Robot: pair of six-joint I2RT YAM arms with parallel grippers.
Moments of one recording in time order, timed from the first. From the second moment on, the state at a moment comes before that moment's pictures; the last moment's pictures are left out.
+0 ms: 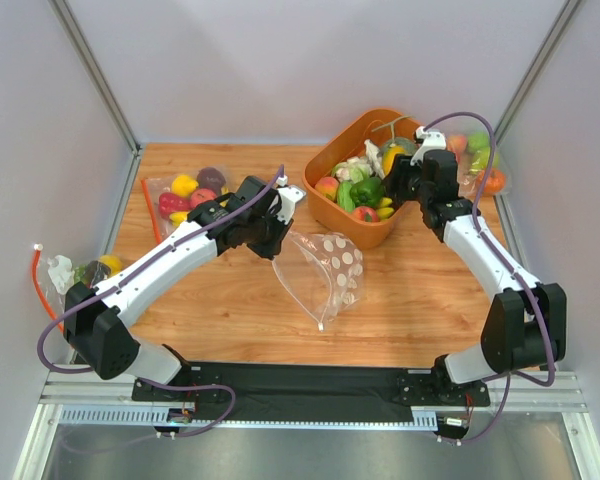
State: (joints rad) left arm -0.68 1.44 1.32 -0.80 0.09 -0.02; right arm 0.19 1.46 1.13 -0.09 -0.02 0.19
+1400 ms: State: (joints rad) left arm -0.68 1.03 1.24 -0.92 0.02 -0.13; right arm 0.19 0.99 1.01 -0.37 -0.08 0.24
